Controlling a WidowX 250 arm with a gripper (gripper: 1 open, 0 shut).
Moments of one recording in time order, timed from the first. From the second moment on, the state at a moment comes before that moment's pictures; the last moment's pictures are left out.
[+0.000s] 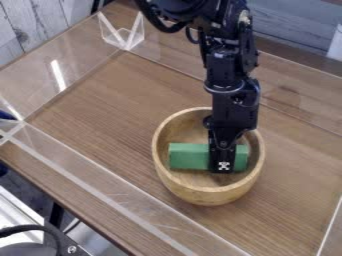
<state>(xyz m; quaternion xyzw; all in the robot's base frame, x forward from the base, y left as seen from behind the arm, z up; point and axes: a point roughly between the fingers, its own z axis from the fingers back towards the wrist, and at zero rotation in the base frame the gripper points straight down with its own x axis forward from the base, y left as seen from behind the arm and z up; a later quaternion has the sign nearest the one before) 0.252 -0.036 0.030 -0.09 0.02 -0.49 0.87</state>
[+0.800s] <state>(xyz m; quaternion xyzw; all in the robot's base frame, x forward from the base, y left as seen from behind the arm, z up) 0.256 -0.038 0.029 -0.09 0.01 -0.48 0.87</state>
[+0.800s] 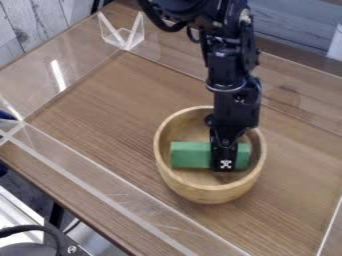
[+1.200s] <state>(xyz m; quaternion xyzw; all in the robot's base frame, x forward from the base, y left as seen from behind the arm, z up) 0.257 -0.039 0.027 -0.09 0.01 -0.48 0.87</state>
